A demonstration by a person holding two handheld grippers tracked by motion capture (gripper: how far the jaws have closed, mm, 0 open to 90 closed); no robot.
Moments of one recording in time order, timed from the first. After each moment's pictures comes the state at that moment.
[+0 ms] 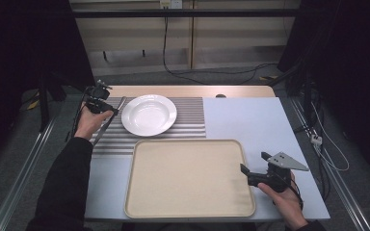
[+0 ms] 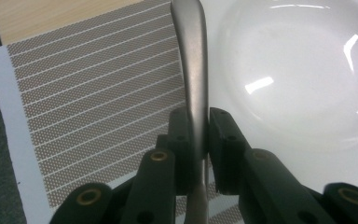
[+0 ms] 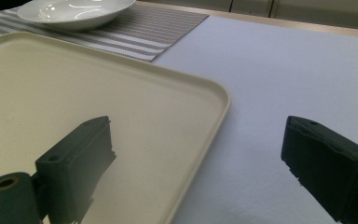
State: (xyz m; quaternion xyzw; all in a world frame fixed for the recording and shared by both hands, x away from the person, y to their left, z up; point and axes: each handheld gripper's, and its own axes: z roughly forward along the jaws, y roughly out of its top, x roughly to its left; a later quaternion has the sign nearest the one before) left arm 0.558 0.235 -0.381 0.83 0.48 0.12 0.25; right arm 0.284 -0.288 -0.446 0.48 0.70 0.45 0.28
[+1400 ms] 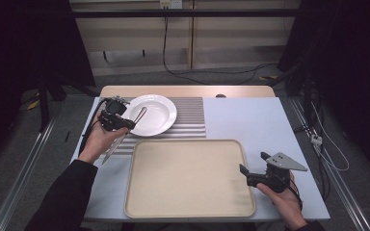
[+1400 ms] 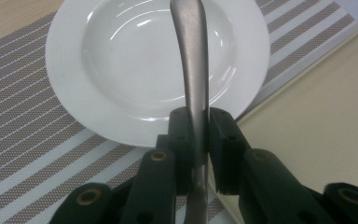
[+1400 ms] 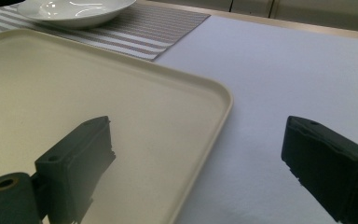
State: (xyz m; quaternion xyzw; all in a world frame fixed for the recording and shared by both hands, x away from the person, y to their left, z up) left arm 0.475 0.177 -0.360 0.87 0.40 0.12 0.28; right arm 0.283 -0.285 -0.445 0.47 0.70 0.45 0.28
